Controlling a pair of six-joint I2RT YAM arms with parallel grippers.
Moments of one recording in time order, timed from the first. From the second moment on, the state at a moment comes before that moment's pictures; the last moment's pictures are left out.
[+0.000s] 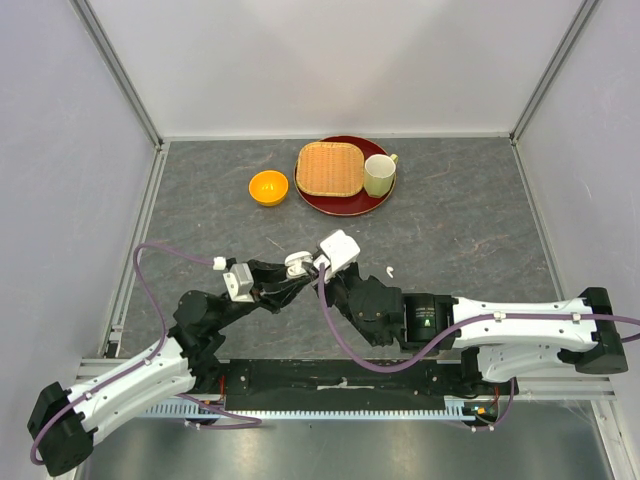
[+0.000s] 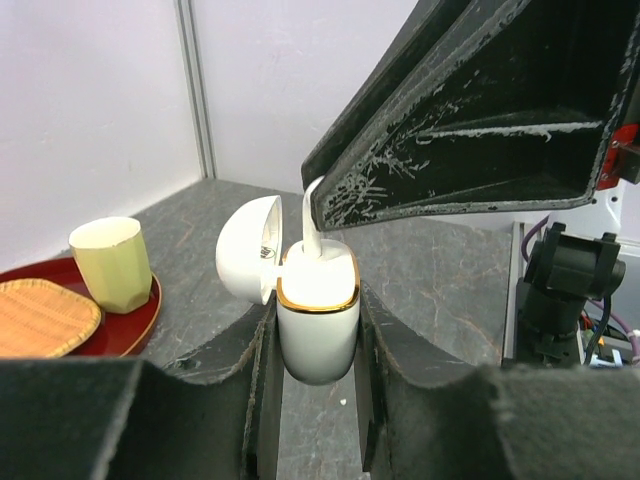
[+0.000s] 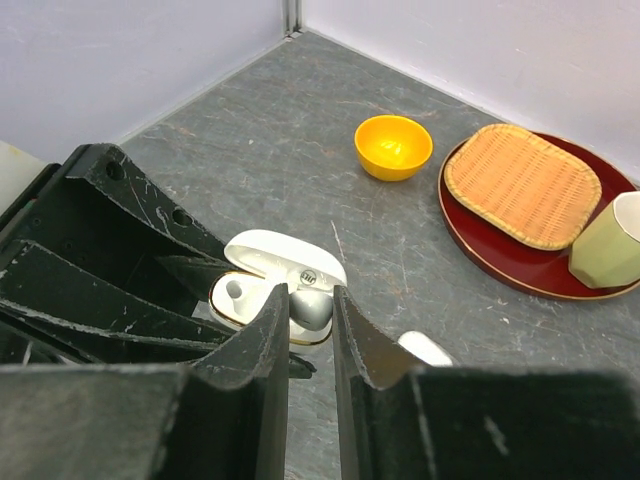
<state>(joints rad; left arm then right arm) -0.82 0.56 0.20 0.74 0.30 -0.10 1.49 1.22 1.09 -0.02 0.83 0.09</state>
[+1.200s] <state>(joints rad) -0.82 0.57 0.20 0.81 0.29 -0.10 1.48 1.25 1.17 -0.12 0.78 0.14</state>
